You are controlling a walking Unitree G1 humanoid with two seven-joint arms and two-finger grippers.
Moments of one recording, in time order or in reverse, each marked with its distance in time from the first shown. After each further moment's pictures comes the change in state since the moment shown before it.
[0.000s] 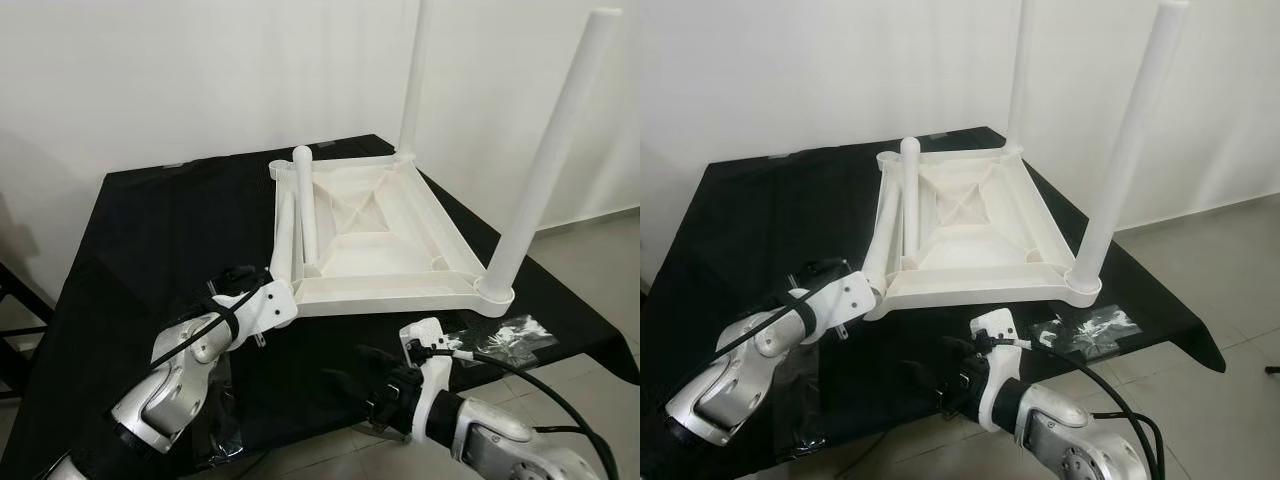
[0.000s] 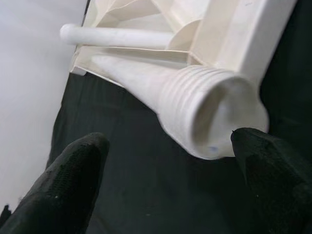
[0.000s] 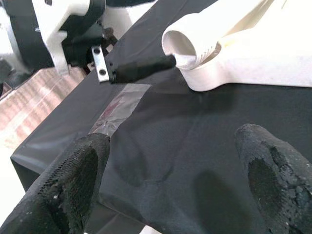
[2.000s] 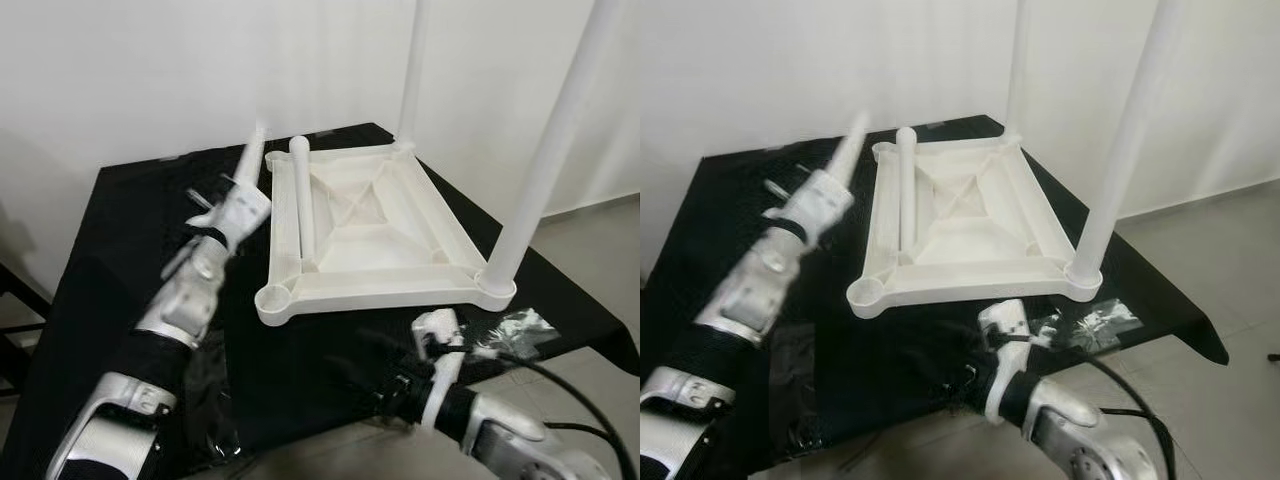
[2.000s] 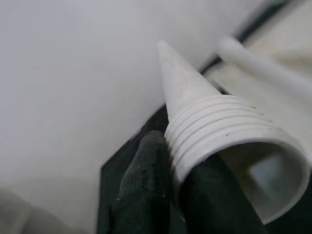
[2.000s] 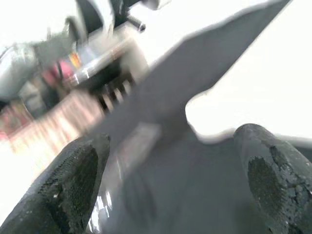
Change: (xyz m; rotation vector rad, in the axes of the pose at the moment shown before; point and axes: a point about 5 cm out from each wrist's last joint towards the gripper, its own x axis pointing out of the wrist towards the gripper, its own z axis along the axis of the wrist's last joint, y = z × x) left arm 0.012 0.119 -0.006 -0.415 -0.052 0.636; right arm -0.008 0.004 0.034 -0.025 -0.231 0.092
